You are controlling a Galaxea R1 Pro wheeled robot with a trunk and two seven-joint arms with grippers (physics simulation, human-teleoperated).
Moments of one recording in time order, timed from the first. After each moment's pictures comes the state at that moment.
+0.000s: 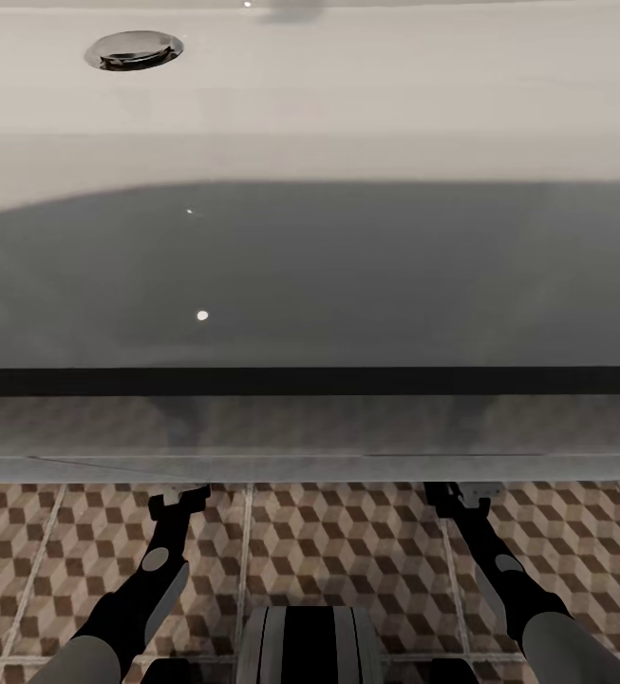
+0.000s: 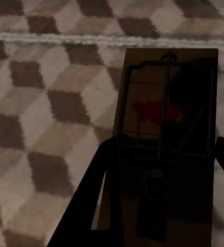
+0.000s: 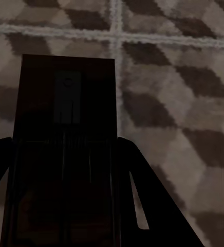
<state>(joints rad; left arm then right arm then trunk) -0.53 0.05 -0.19 -0.67 0.18 -0.33 0.30 -0.64 -0.11 -0.24 -0.37 0.15 -0.55 0.16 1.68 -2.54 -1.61</state>
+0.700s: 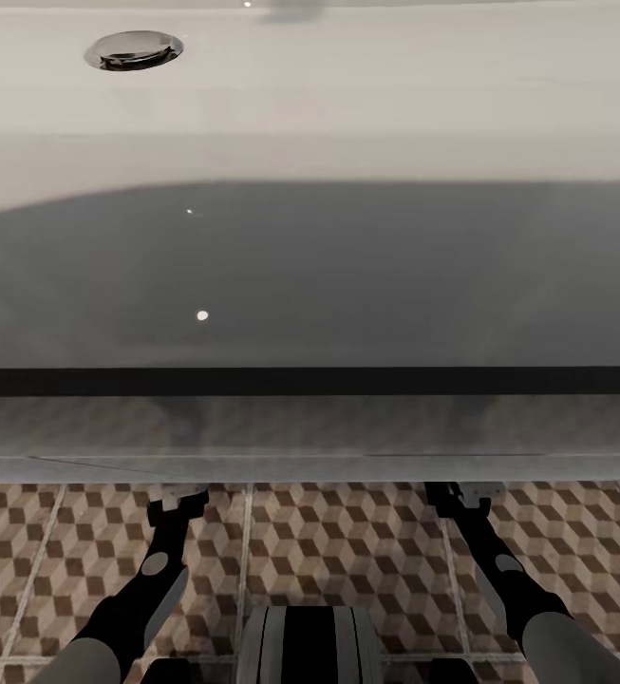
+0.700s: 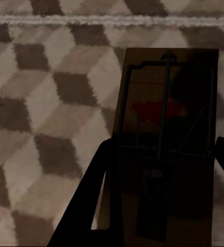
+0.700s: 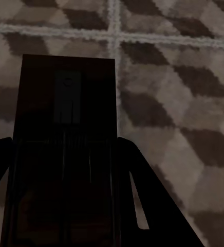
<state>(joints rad) -0.53 0.05 -0.19 -0.63 0.18 -0.33 0.31 -0.64 -0.11 -0.24 -0.37 0.15 -0.55 0.15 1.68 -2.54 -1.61</state>
